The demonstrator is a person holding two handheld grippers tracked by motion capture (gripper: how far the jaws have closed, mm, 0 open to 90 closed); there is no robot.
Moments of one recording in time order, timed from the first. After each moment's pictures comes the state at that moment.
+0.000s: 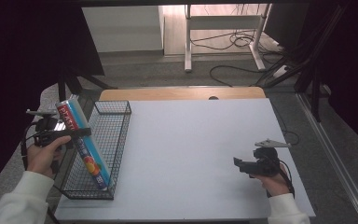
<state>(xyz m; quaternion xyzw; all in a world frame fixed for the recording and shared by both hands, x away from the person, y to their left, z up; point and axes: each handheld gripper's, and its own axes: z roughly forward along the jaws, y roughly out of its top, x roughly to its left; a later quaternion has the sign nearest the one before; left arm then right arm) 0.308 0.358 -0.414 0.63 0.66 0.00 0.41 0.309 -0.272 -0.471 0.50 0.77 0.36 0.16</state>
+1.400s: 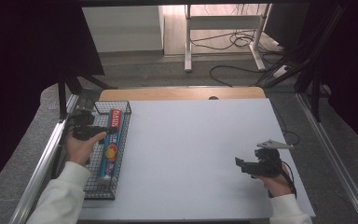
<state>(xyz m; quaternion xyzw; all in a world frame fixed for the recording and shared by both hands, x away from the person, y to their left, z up) 0.340 0.283 -0.437 0.70 0.62 0.10 0.33 0.306 -0.277 -0.471 0.49 0.77 0.37 0.17</state>
